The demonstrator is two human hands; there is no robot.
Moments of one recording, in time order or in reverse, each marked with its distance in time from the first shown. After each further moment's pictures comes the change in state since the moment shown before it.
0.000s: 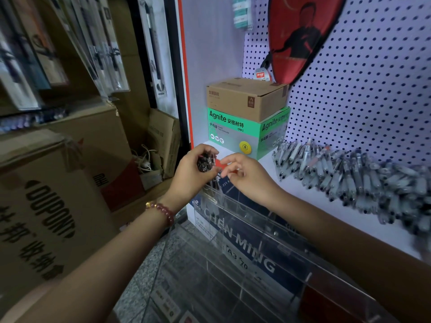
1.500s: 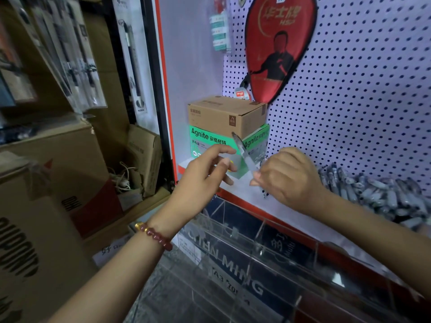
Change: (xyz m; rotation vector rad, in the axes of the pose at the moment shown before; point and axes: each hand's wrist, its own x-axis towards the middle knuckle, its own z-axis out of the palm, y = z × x) left_hand 0.011 0.075 0.008 -0.169 -0.161 0.031; right_hand -0.011 0.020 -0.094 -0.842 0.587 -1.260
